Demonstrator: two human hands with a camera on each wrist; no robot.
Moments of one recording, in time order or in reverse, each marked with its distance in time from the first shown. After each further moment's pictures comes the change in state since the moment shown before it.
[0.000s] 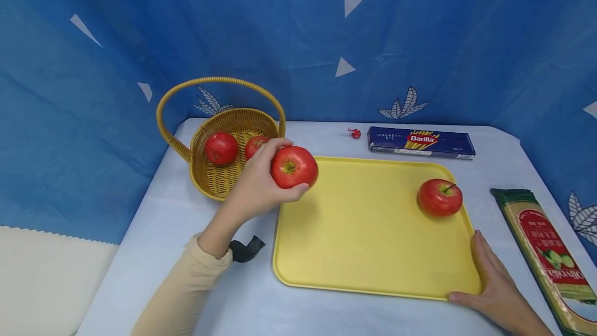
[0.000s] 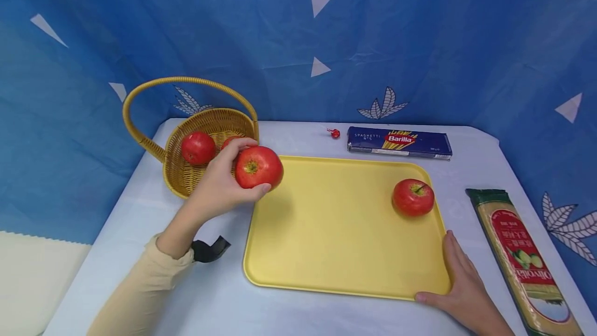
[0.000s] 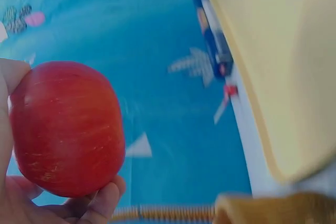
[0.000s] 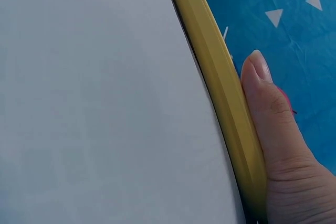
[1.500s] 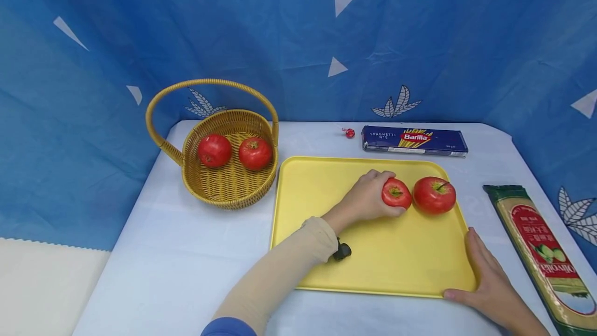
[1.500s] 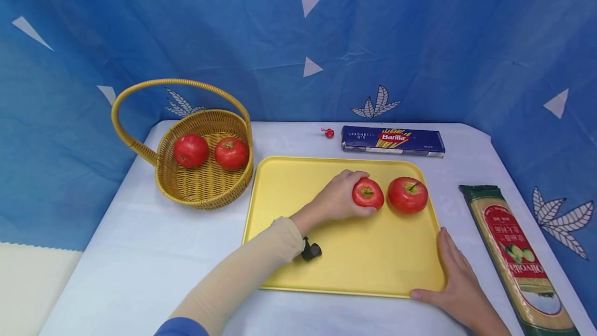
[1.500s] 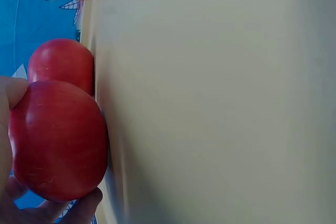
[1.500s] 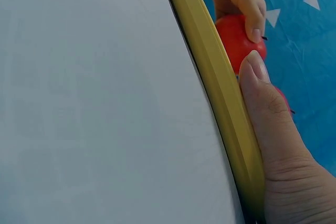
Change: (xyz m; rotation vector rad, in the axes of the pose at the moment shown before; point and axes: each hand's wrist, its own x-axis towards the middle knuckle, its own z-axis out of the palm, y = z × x) left_hand 0.071 0.025 0.220 0.130 -0.358 0.116; right_hand -0.002 -0.001 0.000 0.012 0.015 0.028
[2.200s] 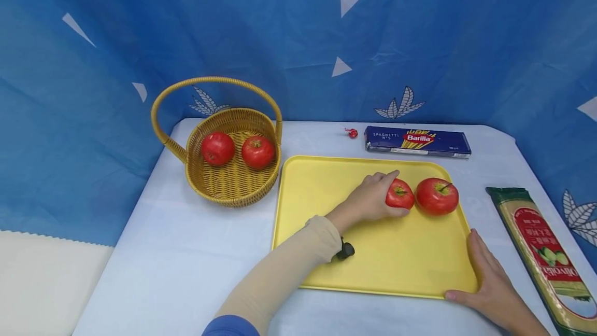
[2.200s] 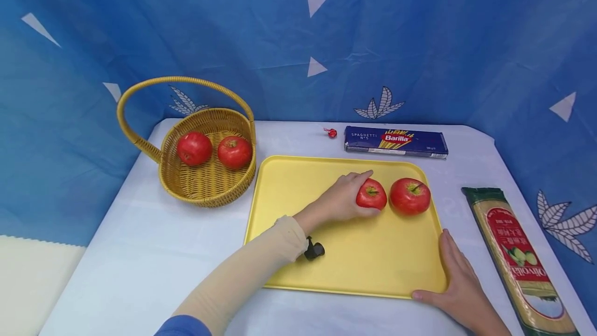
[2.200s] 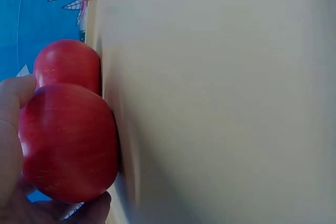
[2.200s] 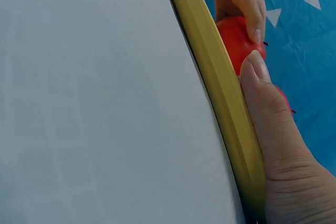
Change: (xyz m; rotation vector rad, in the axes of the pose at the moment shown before) left_hand 0.001 0.005 0.001 0.126 -0.079 -0.024; right_hand 0.000 0.000 0.001 -0.015 -0.003 -0.005
